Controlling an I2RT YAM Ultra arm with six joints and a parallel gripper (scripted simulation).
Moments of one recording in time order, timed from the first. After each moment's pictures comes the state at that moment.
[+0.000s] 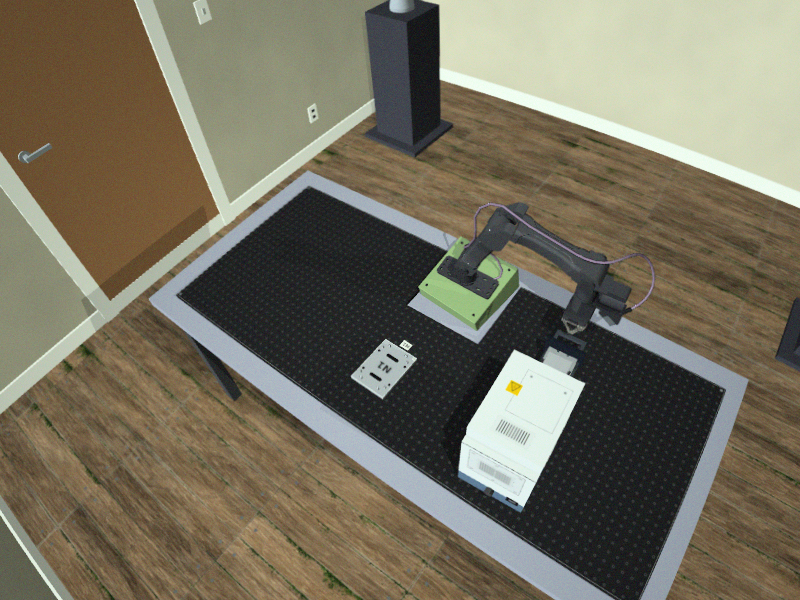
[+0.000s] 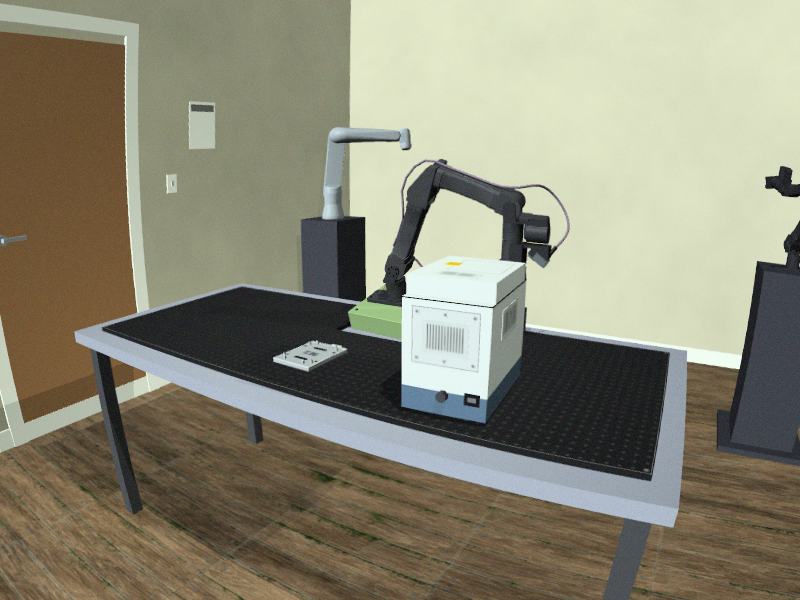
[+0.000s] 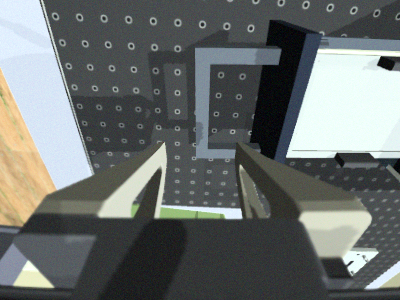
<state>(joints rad) 1.67 2.03 1.65 -1.25 0.26 0.01</state>
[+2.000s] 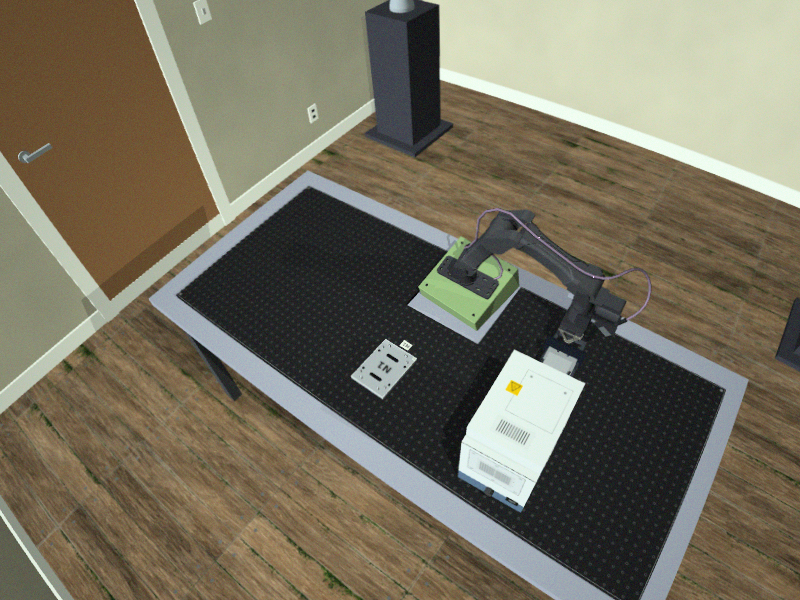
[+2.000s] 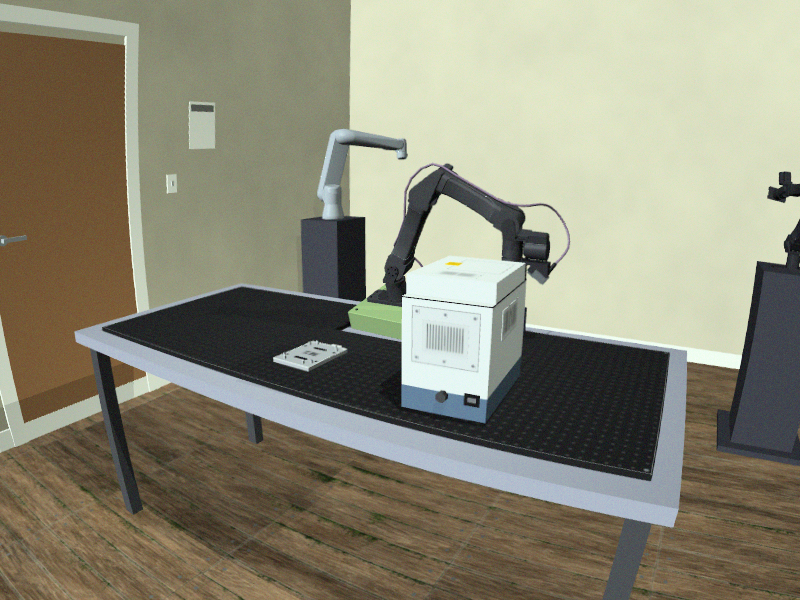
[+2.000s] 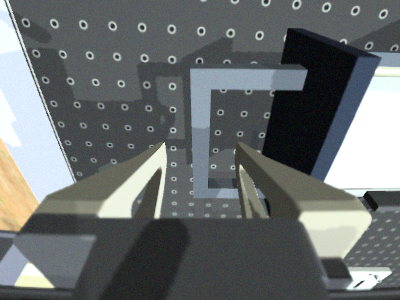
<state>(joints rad) 1.64 2.06 1.52 -1.08 0.26 -0.02</state>
